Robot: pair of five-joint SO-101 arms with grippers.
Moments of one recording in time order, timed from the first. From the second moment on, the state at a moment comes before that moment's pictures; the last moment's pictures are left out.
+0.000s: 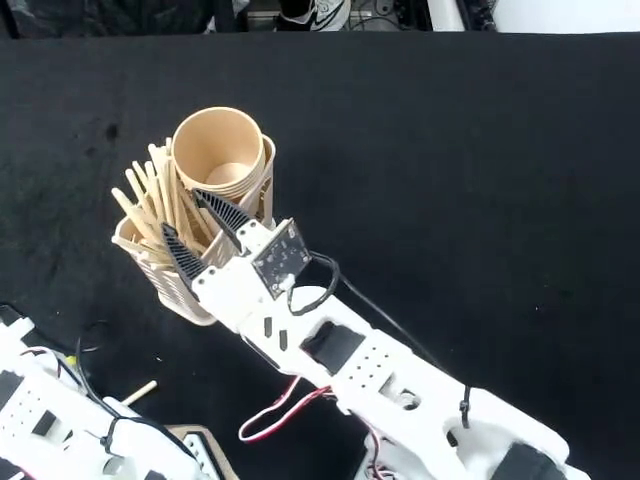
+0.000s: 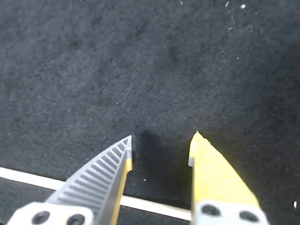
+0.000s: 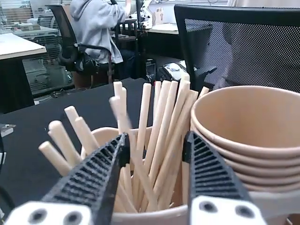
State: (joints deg) left arm -67.7 -57.2 79.1 59.8 -17.6; right arm -50.5 -39.0 71.7 -23.7 -3.2
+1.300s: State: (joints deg) left arm -46.7 -57.9 85.6 62.4 -82.2; right arm -25.5 -94.5 60.8 59.5 -7.7
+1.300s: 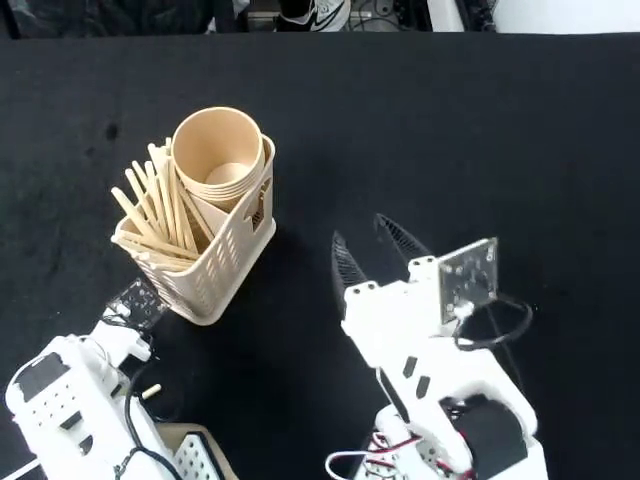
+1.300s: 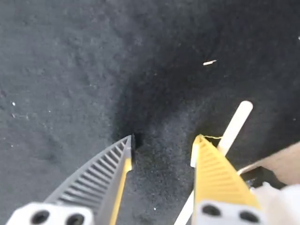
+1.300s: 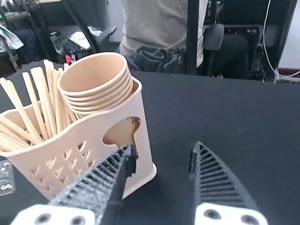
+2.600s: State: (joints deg) left arm -58.7 -58.1 60.4 91.6 -84.3; right arm -25.3 -100.0 73.4 61.2 -7.7
